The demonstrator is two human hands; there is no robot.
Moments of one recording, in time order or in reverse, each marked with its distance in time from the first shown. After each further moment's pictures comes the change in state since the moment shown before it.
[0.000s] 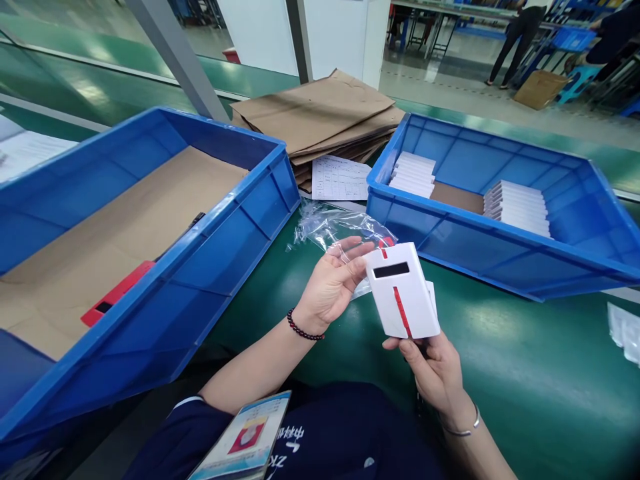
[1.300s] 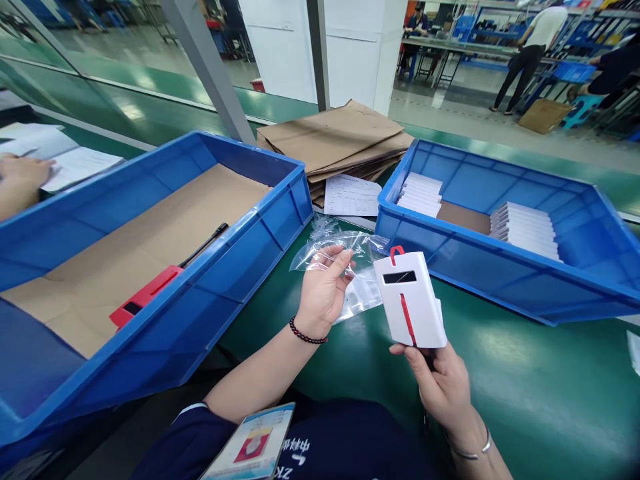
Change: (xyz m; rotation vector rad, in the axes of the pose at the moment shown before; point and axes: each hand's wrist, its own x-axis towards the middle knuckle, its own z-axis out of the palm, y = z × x) left_hand 0.004 0.014 -0.002 0.010 0.323 0.256; right_hand 0.014 -0.010 0.002 -0.298 0.073 -0.110
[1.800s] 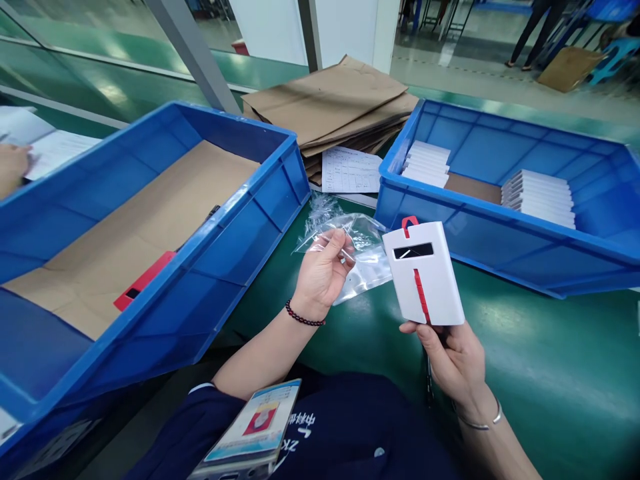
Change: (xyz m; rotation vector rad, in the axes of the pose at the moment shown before) left_hand 0.004 0.001 -0.015 -0.006 -0.071 -0.103; right_hand -0.004 -0.001 -0.007 0.020 -0.005 0.038
